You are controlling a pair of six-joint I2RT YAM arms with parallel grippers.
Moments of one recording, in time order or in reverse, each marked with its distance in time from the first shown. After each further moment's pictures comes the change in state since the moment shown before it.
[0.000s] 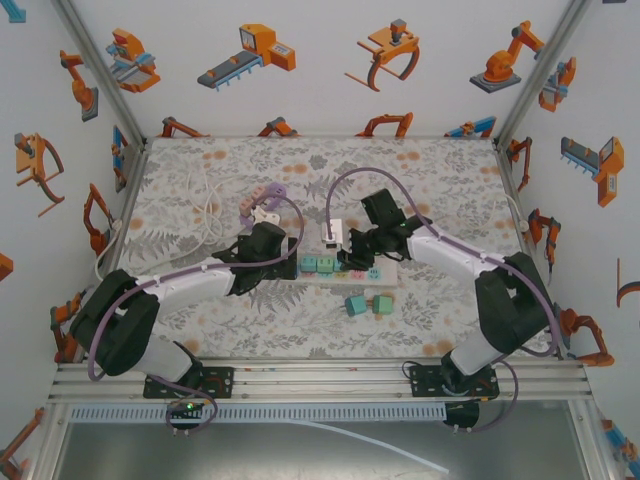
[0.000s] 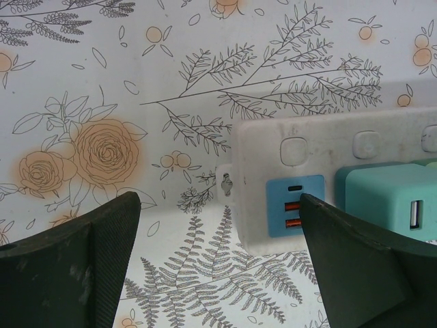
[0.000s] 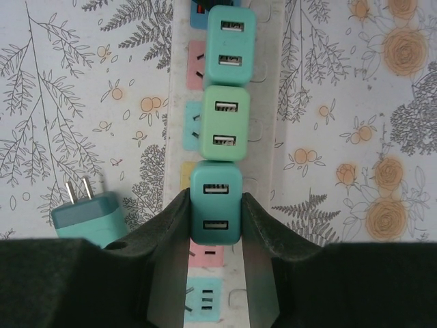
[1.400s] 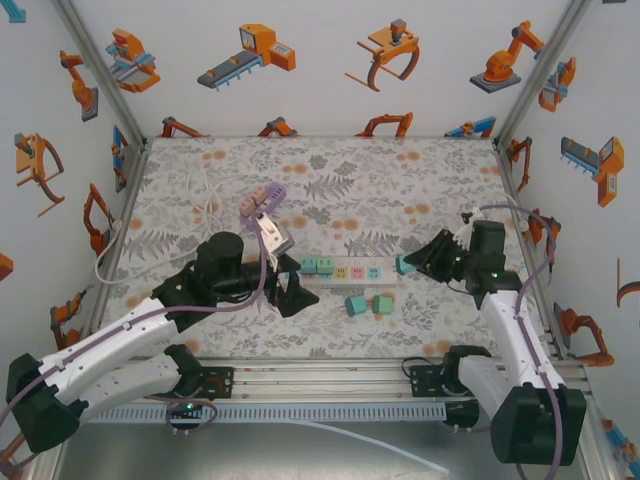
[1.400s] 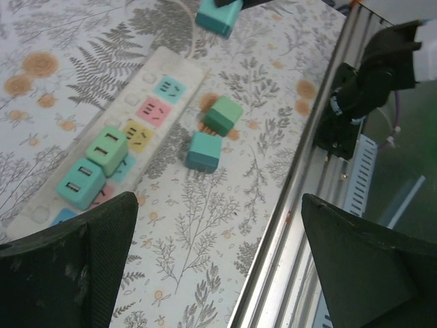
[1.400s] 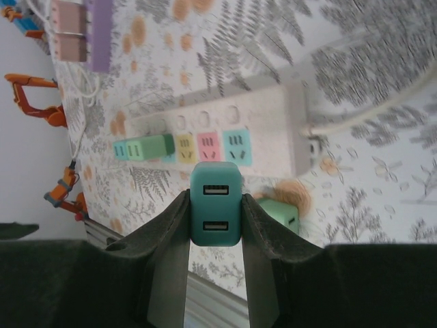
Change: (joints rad) left arm -0.142 -0.569 -0.024 -0.012 0.693 0.348; right arm -0.613 -0.646 -0.433 -0.014 0.078 1.547
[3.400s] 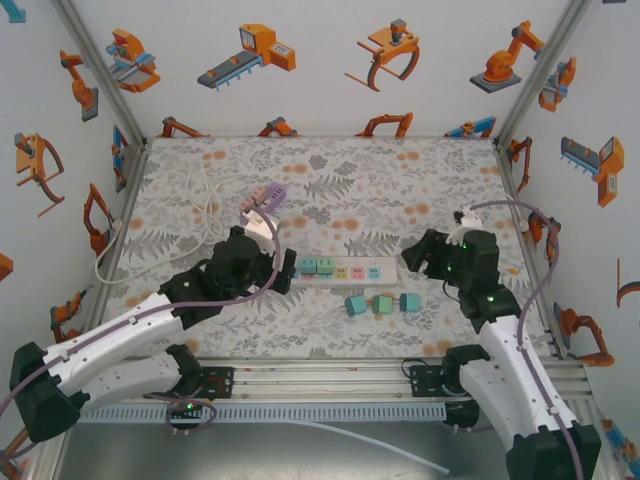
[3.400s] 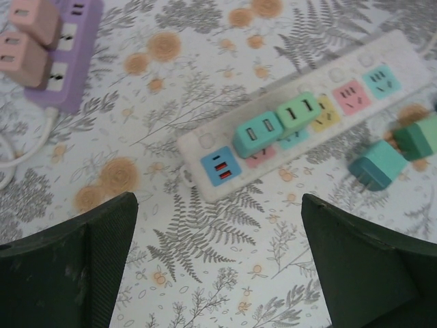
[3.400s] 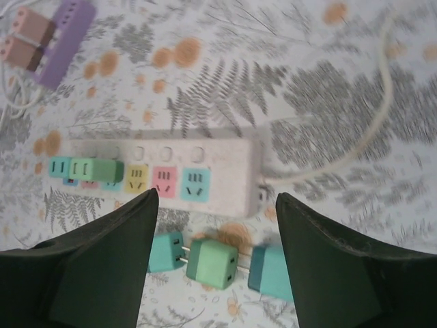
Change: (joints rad) left arm -0.038 0.063 0.035 -0.169 -0.735 -0.108; right arm 0.231 -0.194 -0.047 0.166 0.327 -0.266
